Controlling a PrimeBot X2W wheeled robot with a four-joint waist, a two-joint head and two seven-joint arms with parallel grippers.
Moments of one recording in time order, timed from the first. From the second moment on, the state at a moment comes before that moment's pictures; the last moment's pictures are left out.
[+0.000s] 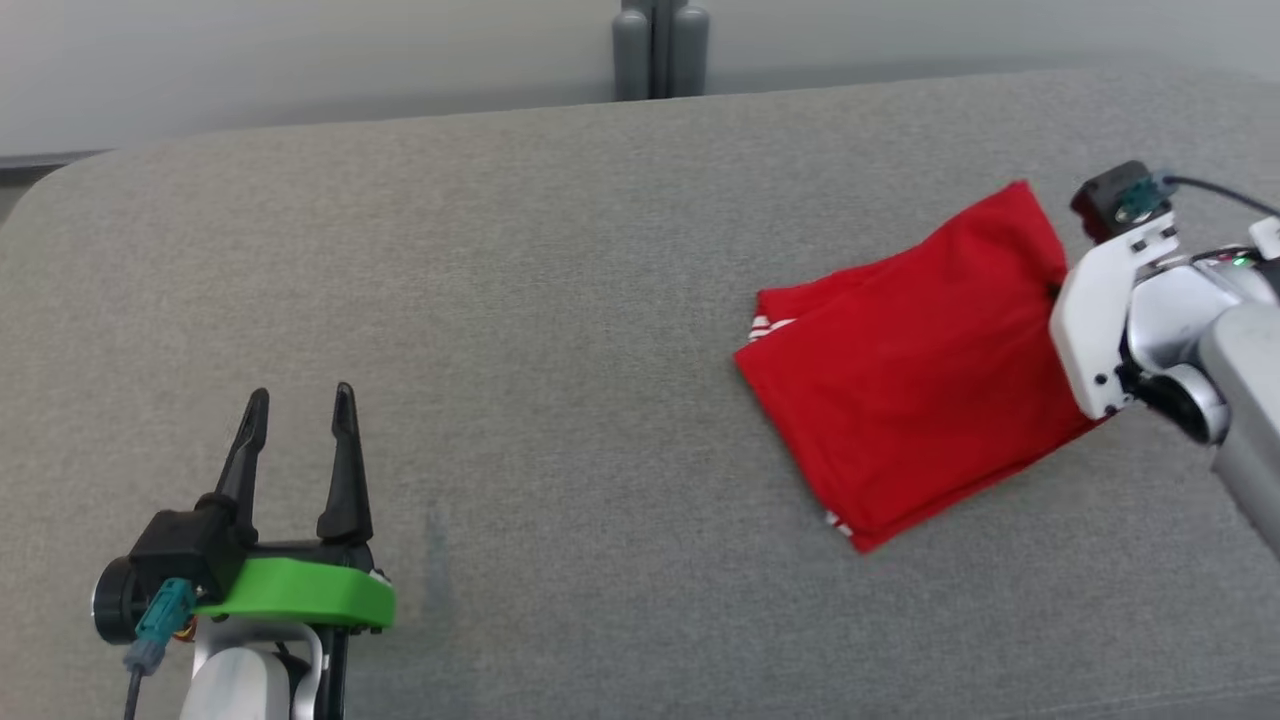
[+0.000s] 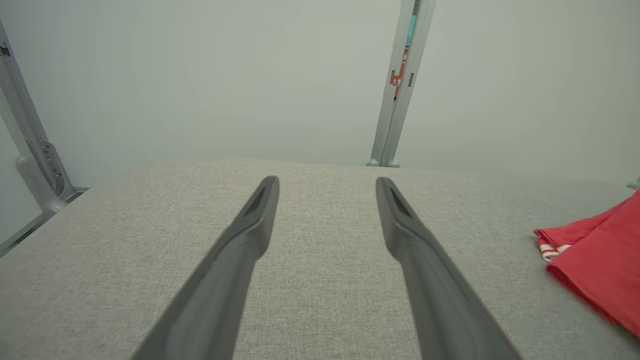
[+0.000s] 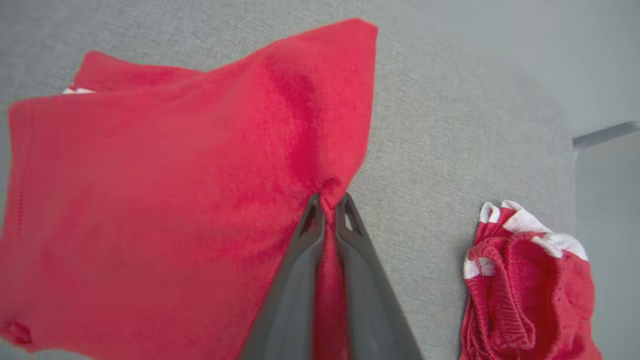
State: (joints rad) left arm -0.14 0.05 0.01 0.20 -0.21 -0.13 -0.26; right arm -0.73 -0.55 0.55 0.53 0.47 0.13 0.57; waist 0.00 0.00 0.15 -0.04
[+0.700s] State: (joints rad) left arm -0.28 0.12 -0.07 0.15 -0.19 -0.13 -0.26; right arm -0.89 -0.74 0.37 0.63 0.30 0.13 0.38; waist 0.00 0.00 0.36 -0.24
